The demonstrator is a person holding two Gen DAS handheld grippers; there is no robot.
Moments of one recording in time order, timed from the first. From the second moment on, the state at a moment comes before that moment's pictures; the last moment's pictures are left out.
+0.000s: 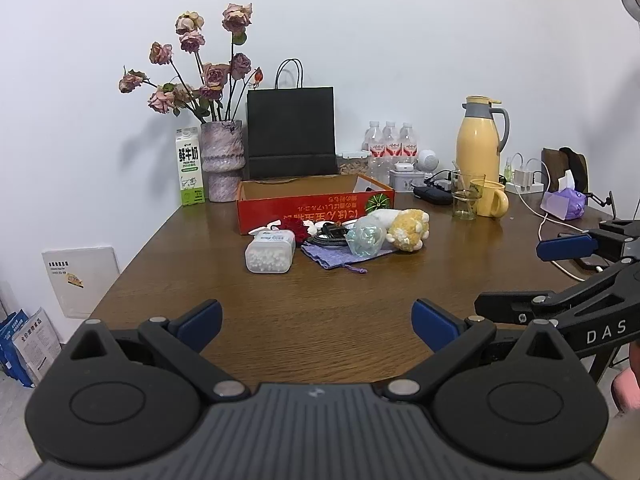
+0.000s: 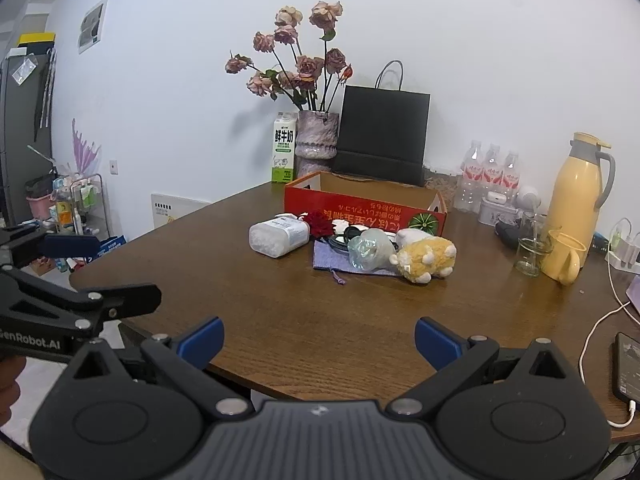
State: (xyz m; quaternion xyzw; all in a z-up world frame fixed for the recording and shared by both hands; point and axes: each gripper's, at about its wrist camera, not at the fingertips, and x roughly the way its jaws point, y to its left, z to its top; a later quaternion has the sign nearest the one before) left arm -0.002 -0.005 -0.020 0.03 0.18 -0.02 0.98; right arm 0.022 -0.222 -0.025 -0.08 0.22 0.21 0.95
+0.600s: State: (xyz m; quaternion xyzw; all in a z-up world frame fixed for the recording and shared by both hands) left arm 0.102 0.026 -0.026 -0.05 0.26 0.01 0.96; right arm 0.146 -0.233 -0.049 0.01 0.29 0.14 0.95
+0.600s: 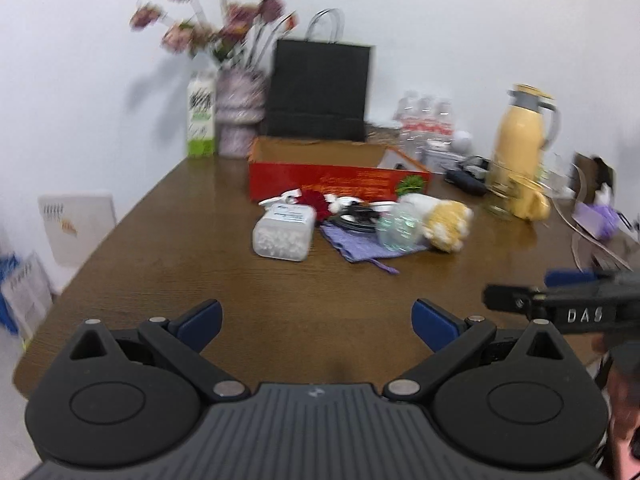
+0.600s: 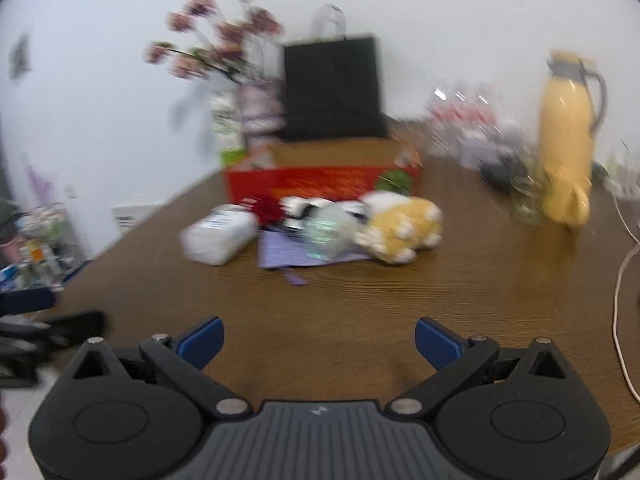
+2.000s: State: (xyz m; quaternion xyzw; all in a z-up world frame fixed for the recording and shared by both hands) left arm 0.247 0.033 -0.051 0.01 0.30 0.04 0.95; right arm 0.307 -0.290 -0.066 0.07 0.28 0.03 0.96
